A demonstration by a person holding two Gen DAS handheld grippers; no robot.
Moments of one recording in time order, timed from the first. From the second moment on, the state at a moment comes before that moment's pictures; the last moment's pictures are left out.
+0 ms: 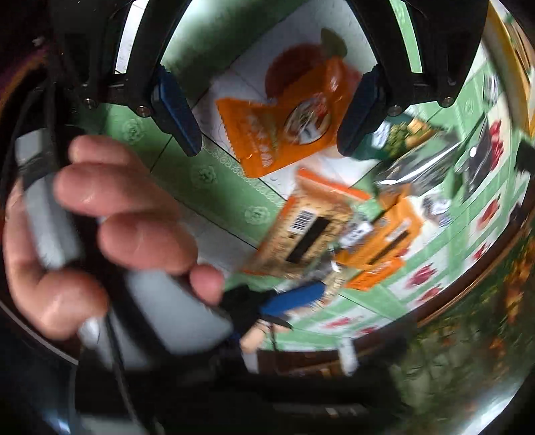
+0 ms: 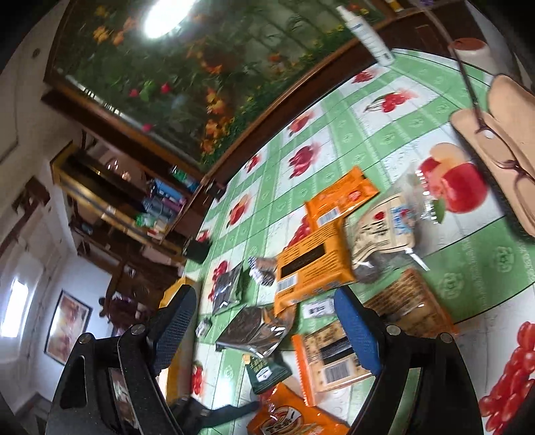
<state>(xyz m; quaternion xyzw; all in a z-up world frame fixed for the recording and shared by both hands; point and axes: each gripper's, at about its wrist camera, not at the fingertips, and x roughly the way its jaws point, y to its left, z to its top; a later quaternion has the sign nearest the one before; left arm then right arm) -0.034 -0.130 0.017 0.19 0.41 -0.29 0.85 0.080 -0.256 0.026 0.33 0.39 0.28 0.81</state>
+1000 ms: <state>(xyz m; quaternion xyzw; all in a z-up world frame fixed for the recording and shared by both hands) -0.030 -0.027 0.012 0.03 0.45 -0.19 0.87 0.082 -0.243 0.024 0.30 0.41 0.27 0.82</state>
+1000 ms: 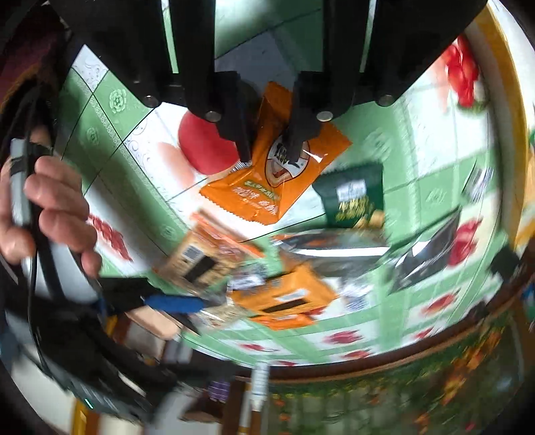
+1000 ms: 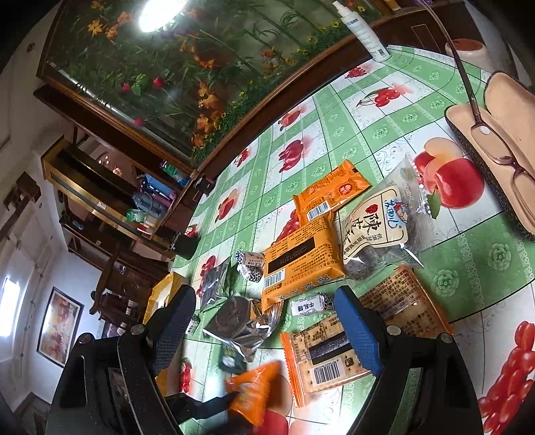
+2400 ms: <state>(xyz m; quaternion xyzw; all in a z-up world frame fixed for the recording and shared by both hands) -0.017 0.034 0.006 -0.01 0.44 -0.06 0.90 0.104 -0.105 -0.003 0.05 0.48 0.42 0.77</state>
